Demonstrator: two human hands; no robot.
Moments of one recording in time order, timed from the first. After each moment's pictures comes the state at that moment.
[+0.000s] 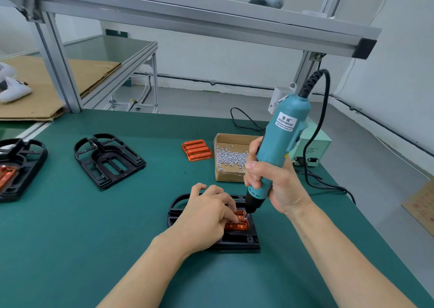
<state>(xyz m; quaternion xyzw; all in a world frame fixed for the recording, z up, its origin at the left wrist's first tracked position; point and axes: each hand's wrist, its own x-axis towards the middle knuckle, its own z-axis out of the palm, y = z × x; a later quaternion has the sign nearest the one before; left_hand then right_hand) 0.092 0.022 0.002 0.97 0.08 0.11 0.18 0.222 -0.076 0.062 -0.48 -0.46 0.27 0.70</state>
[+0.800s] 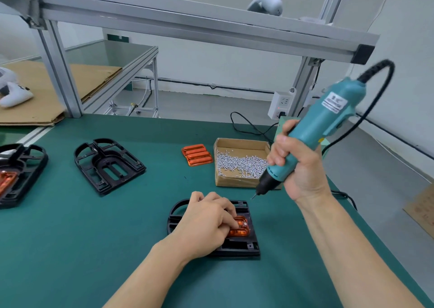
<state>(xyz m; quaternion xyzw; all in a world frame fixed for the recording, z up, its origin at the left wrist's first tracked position) 0.093 0.022 -0.001 0.97 0.09 0.12 0.21 0.243 -0.079 0.090 -0.42 -0.35 0.21 0.81</state>
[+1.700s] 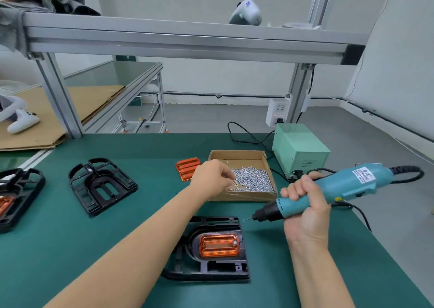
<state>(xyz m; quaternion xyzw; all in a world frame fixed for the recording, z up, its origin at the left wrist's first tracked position) 0.202 0.068 0.040 0.92 0.25 0.12 0.29 0.263 -0.105 0.025 -0.30 -0.14 0.11 0.94</state>
